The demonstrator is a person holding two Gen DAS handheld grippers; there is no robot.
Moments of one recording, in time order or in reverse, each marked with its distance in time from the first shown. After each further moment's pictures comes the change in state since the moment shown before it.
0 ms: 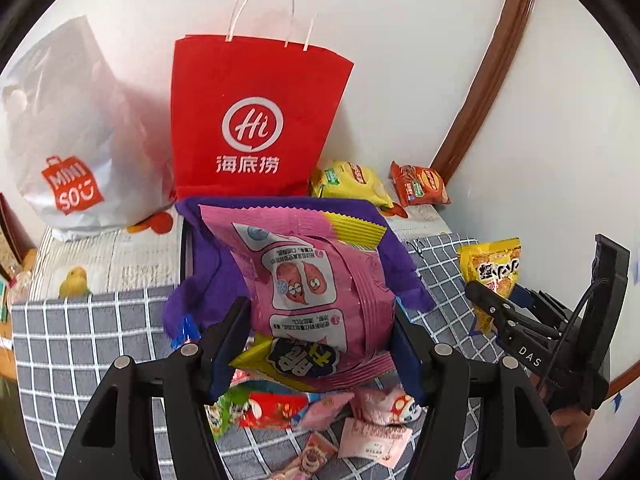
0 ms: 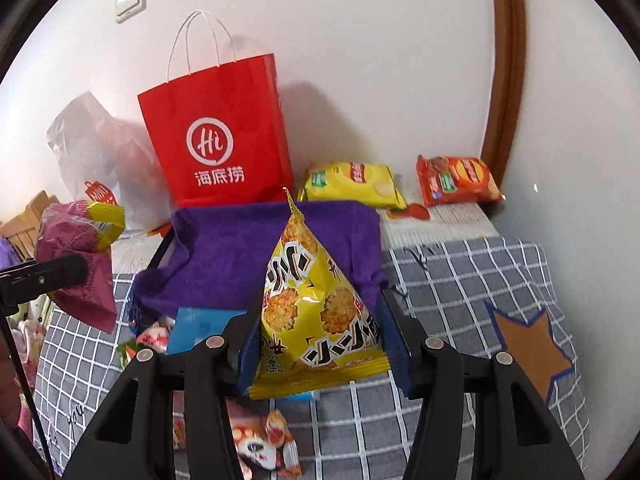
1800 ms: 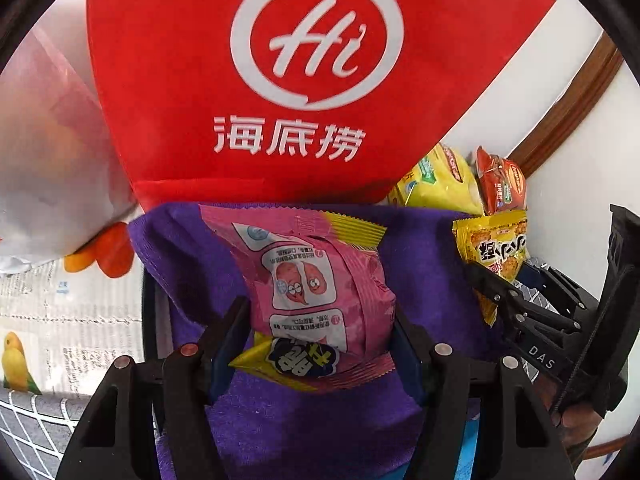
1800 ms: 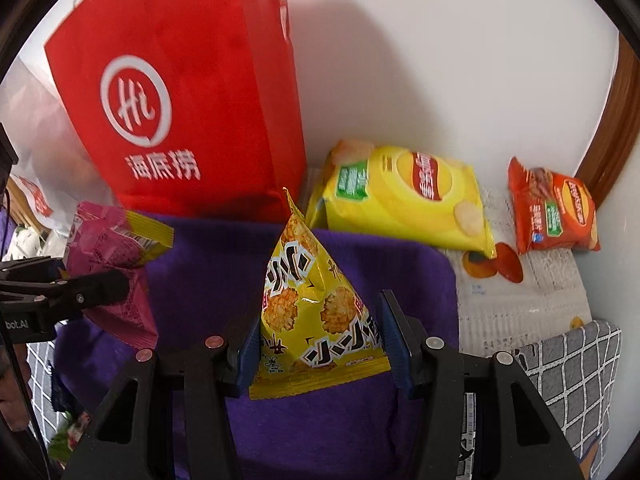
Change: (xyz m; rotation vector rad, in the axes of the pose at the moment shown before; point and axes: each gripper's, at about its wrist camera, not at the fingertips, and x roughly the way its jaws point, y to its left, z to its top) left arm 0.197 0.066 0.077 -0.103 0.220 0.034; right arm 0.217 0.013 0.075 -0.113 0.180 0.060
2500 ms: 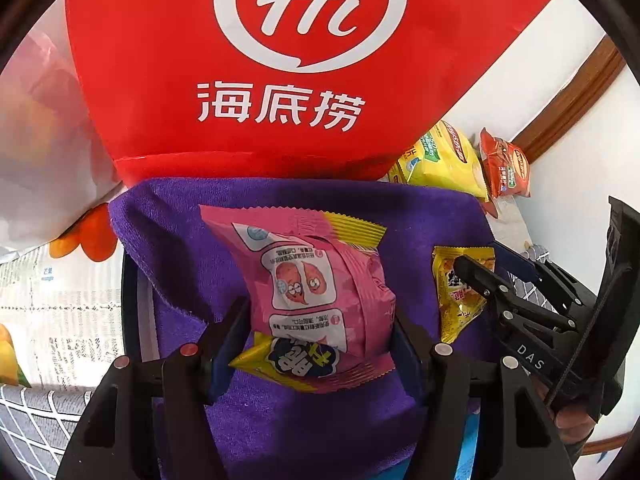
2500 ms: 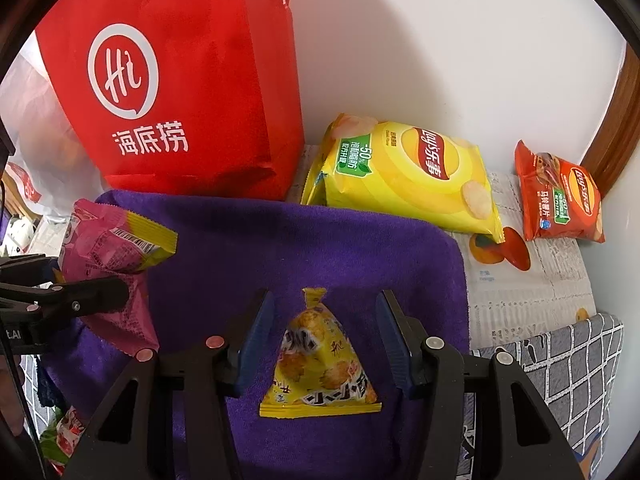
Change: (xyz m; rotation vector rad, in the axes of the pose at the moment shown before) left arm 0.018 -0.007 0.003 -0.001 0.067 -0.008; right arm 0.012 0.005 -0.003 -0.017 0.041 -0.009
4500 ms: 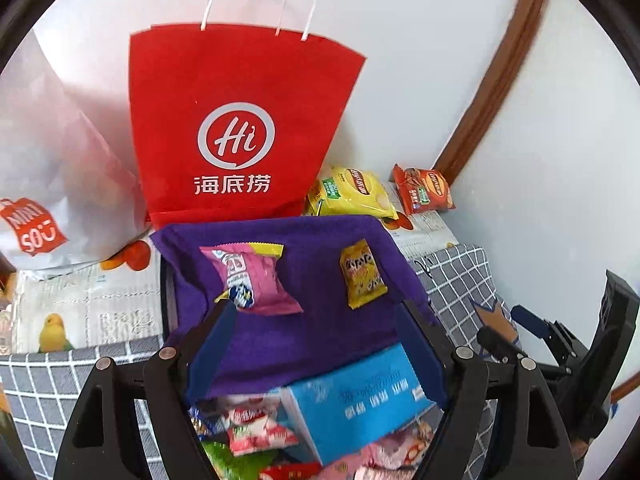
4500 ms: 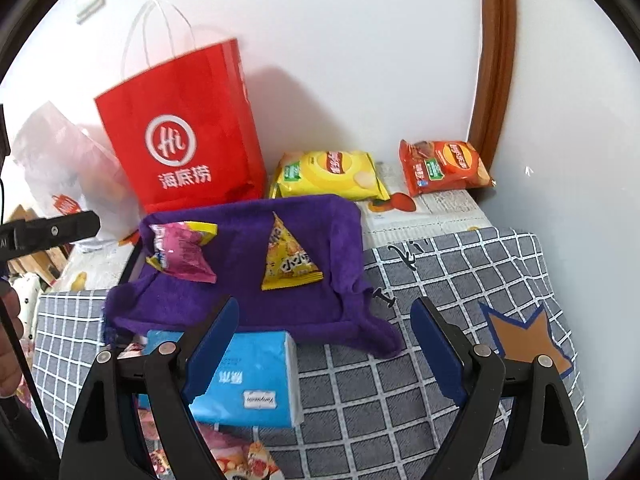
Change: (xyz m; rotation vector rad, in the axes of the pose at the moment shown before) left arm -0.148 -0.045 -0.076 0.144 -0.242 -0.065; right arm -0.182 -0.014 -0.113 0.203 -0.190 -0.080
